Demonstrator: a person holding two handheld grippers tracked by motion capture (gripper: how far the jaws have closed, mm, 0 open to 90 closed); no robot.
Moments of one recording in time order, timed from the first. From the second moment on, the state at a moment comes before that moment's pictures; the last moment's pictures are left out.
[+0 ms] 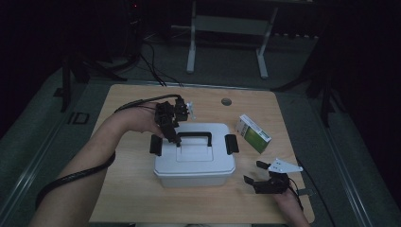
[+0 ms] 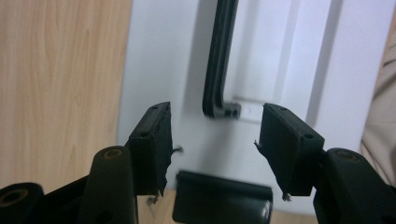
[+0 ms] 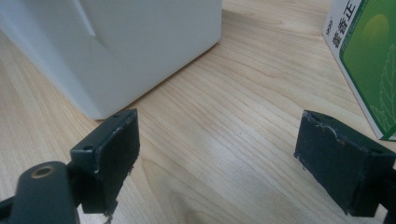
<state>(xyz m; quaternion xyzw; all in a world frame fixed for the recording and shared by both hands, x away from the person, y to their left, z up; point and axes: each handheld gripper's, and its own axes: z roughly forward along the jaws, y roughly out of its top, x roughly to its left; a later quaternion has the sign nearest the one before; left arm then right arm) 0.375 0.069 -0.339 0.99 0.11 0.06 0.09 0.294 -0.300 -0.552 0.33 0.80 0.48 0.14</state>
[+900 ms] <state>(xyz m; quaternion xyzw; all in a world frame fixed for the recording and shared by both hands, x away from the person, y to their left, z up) 0.387 0.020 -0.352 1.00 0.04 0.04 0.07 0.293 -0.299 -0.553 0.32 0.81 0.47 0.14</state>
